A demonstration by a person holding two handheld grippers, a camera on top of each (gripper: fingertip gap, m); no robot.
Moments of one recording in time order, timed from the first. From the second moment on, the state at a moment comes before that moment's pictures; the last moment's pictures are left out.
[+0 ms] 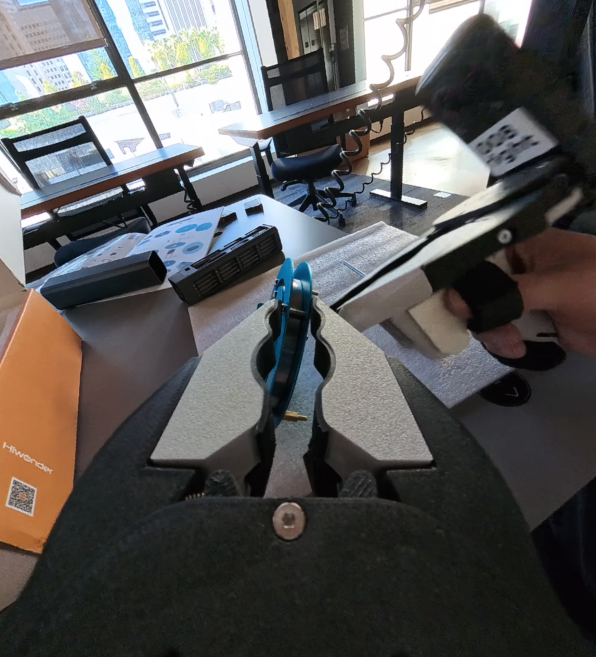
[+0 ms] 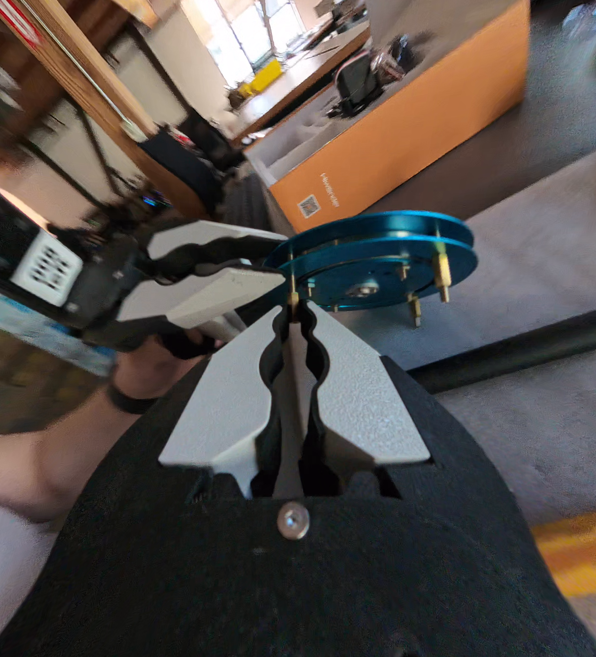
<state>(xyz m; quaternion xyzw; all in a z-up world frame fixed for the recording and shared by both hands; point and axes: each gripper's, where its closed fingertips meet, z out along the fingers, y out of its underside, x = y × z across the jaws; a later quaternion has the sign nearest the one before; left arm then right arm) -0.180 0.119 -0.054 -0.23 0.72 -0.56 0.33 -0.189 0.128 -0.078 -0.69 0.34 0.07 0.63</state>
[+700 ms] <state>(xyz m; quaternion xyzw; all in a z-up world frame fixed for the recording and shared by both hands) -0.180 0.122 -0.053 -0.24 0.71 -0.58 0.31 -0.191 0.127 -0.073 -0.67 0.35 0.14 0.64</state>
